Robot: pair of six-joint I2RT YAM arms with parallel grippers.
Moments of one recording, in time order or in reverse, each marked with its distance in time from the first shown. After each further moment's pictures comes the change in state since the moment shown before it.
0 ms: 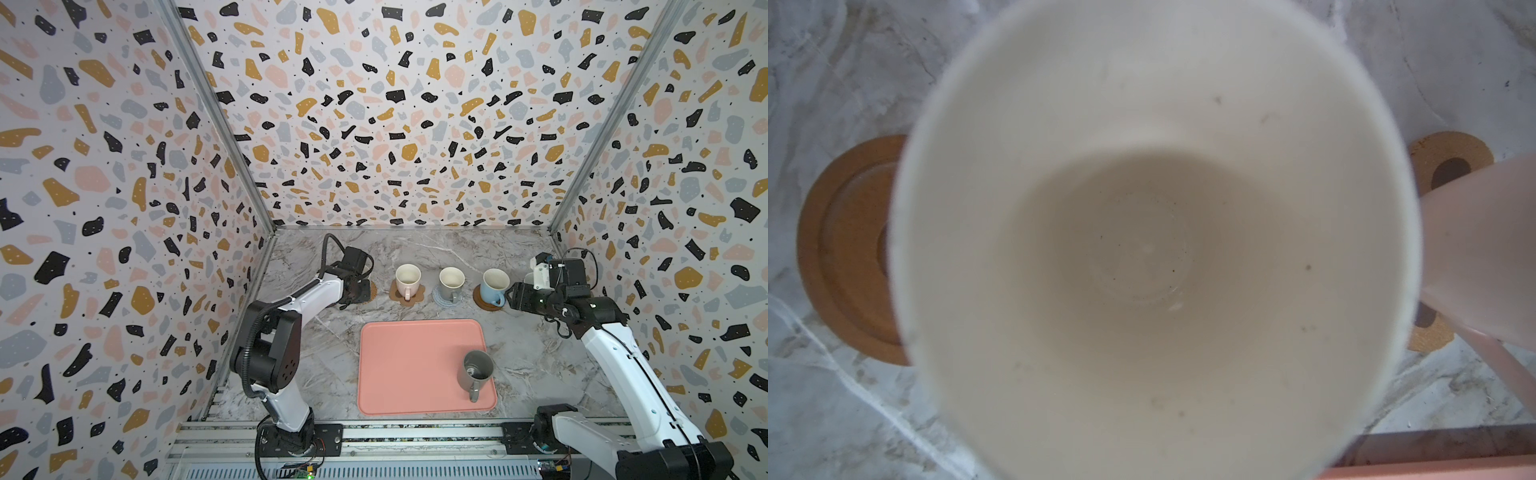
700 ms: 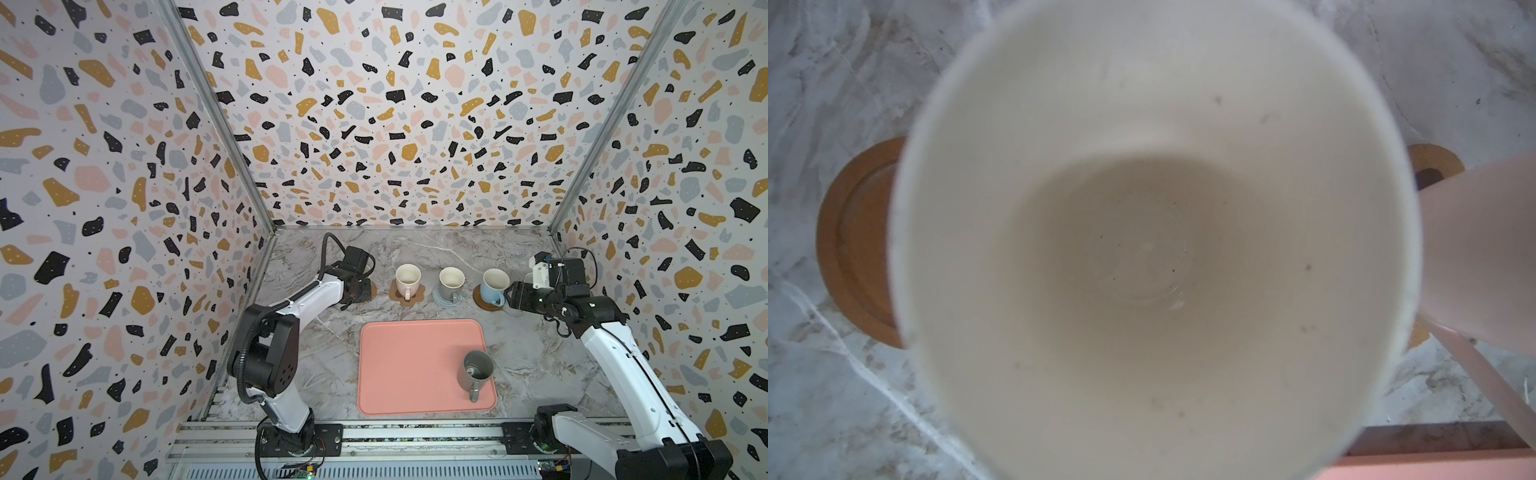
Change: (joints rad) left arm -0.011 -0.024 0.000 -0.011 -0.018 -0.033; right arm 0.000 0.005 0.000 0.010 -0.011 -0.004
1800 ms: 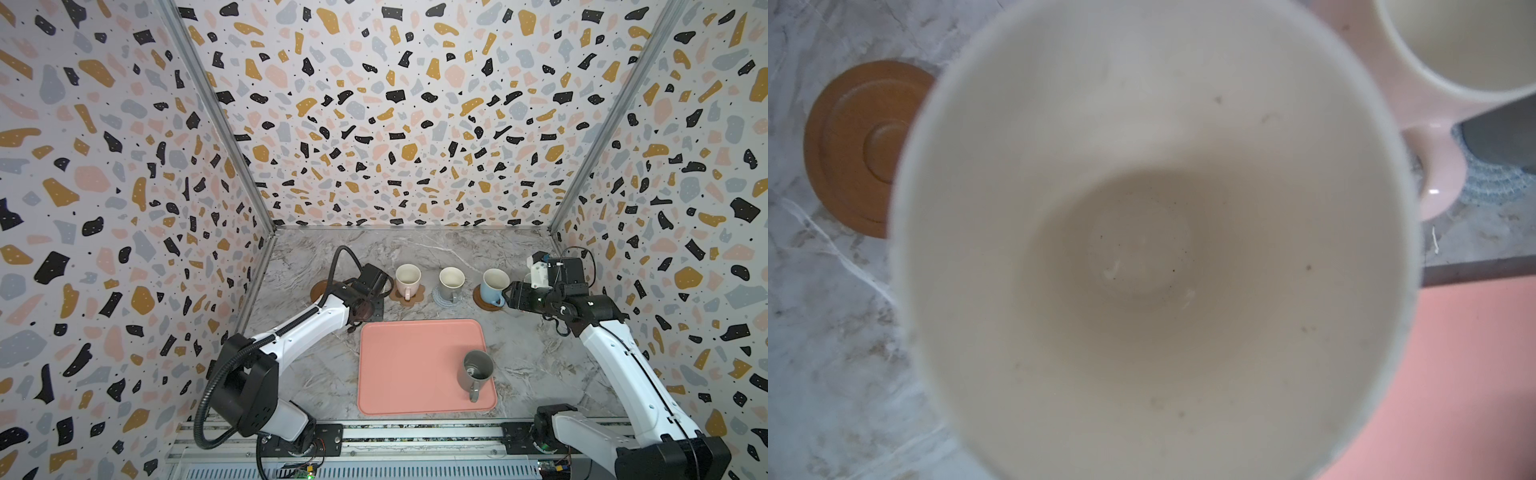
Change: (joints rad) left arm -0.212 -0.200 -0.091 -0.122 -0.080 -0.092; right arm 0.000 0.015 0.000 0.012 -0.027 -0.008
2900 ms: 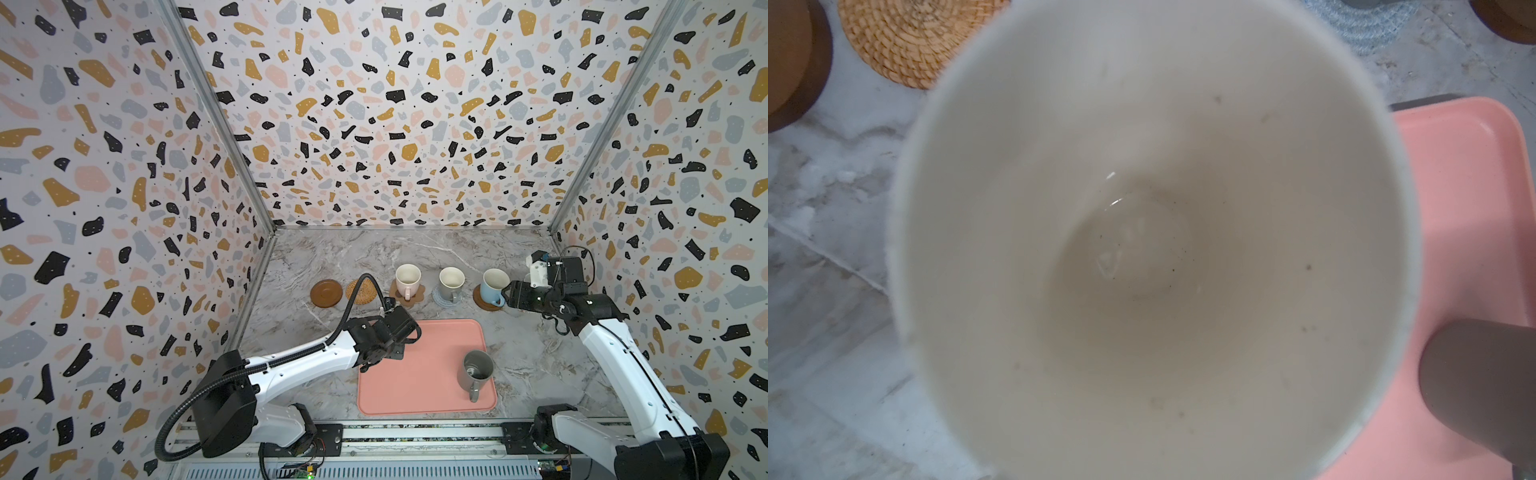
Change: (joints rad) left arm -0.381 -0.149 -0.161 -0.014 -0.087 -0.276; right arm -0.002 0.009 0.001 0.013 -0.007 -0.011
